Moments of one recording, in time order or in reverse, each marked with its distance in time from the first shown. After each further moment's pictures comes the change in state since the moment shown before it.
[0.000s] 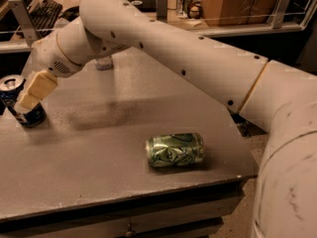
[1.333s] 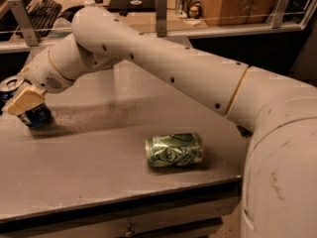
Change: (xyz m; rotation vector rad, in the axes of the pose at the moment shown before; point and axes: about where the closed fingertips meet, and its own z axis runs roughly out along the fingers) arm 0.004 0.037 0.037 -0.133 -0.044 0.029
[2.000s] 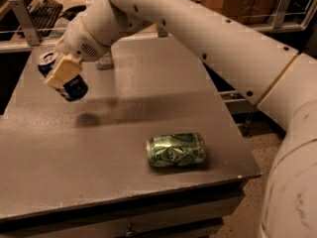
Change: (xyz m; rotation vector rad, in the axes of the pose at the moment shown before) arm 0.010 -0.031 -0.105 0.084 0.158 -0.033
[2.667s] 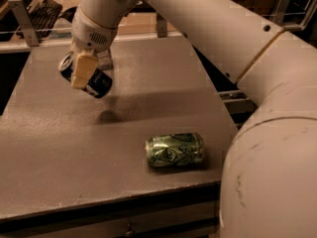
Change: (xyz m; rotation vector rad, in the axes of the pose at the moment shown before) arm 0.042 0.000 -0.032 -0.113 0.337 -0.085
